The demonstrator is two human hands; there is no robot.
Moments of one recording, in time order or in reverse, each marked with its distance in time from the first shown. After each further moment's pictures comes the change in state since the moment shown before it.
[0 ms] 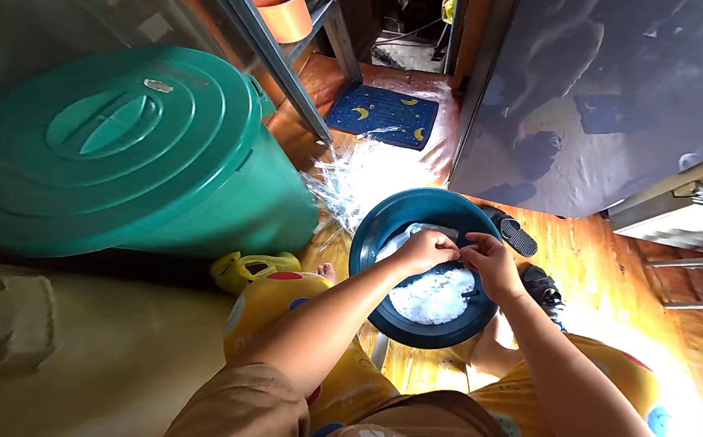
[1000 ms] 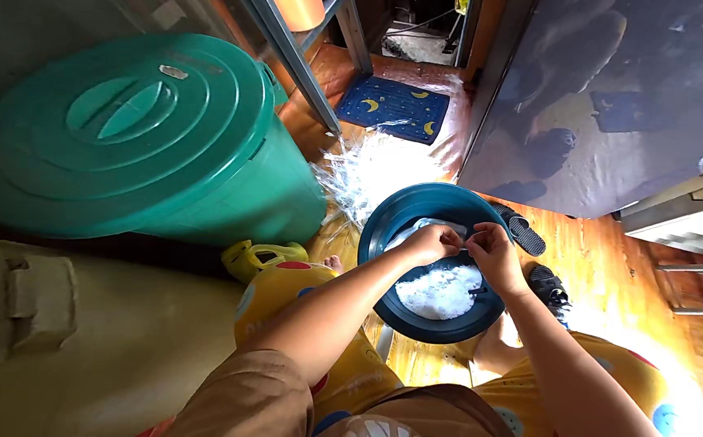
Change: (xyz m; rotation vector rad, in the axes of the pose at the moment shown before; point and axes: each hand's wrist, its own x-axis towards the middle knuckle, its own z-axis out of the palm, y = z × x) left_hand 0.005 -0.011 -0.004 -0.019 -0.042 -0.098; right_hand 0.001 -0.004 0.008 -0.403 -0.009 -0.258
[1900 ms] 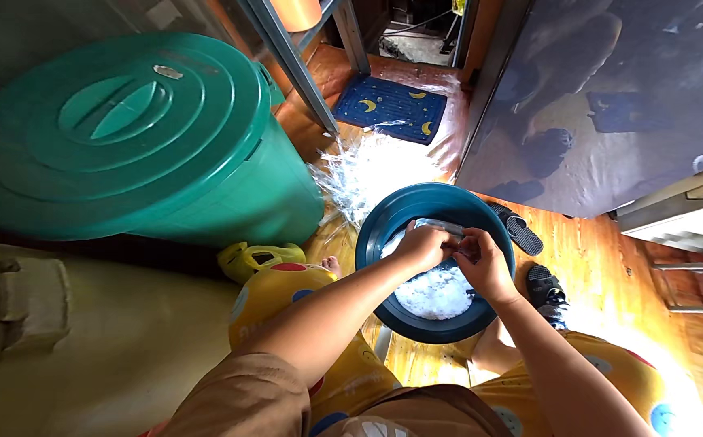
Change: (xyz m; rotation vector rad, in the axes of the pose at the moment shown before) left_hand -0.011 0.011 0.002 0.470 0.076 0.075; right_hand -0.010 0.011 0.012 -0.215 -0.006 -0.233
